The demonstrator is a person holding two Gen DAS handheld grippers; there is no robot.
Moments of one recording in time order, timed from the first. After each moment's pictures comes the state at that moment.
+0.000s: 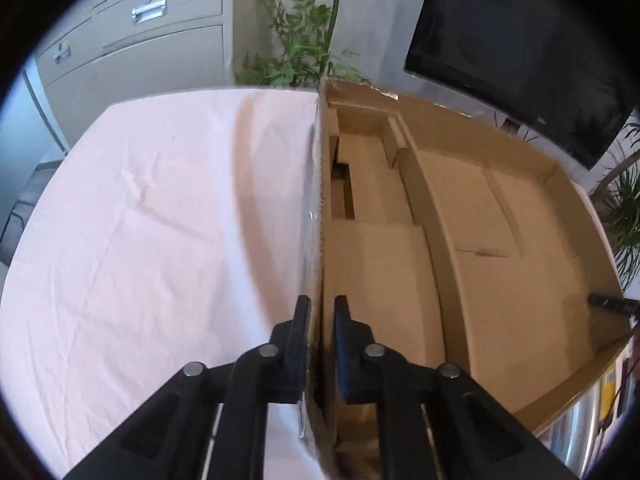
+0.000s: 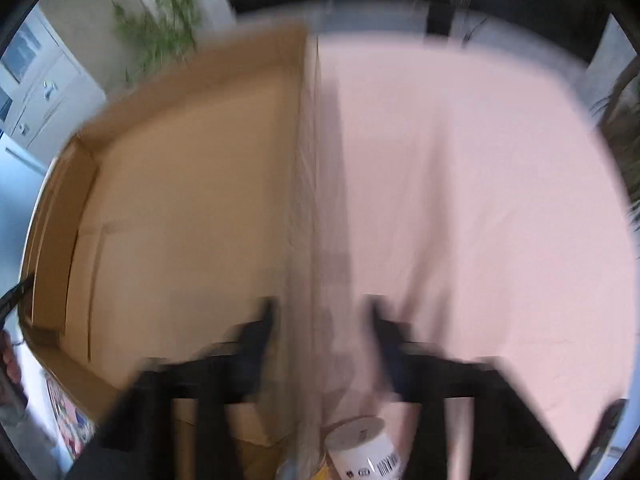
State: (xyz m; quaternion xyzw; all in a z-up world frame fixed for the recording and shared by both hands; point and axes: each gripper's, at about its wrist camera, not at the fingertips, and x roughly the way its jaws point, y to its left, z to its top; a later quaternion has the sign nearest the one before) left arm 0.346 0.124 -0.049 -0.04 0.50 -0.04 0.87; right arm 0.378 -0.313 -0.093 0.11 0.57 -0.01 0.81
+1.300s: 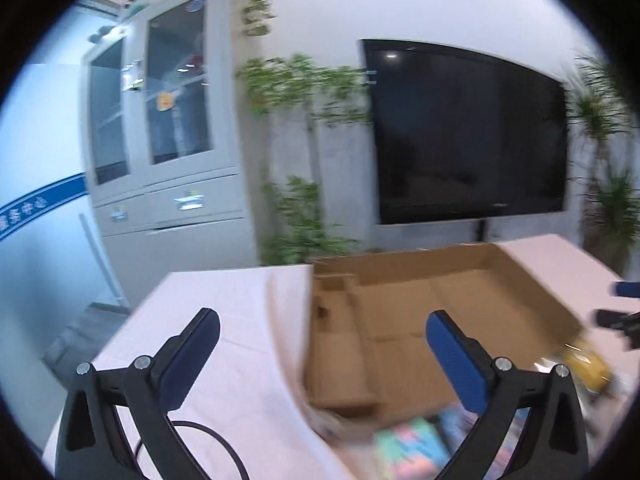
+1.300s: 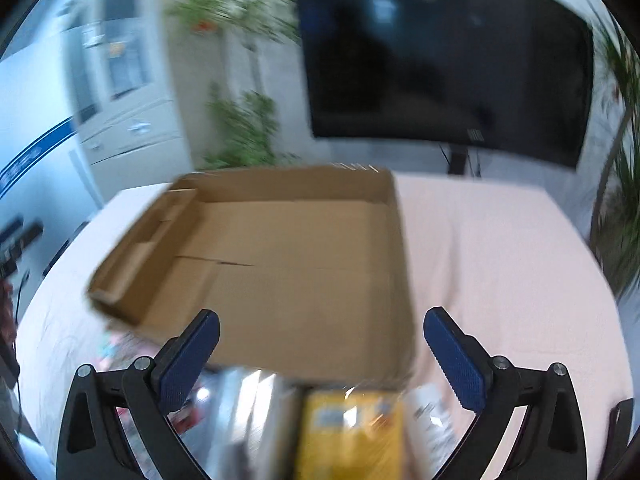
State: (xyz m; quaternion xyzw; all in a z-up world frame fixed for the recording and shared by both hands) left arm 0.160 0.082 0.071 0.05 0.21 -0.04 0.98; right arm 0.204 -0.217 0.012 0.03 0.31 0.02 0.95
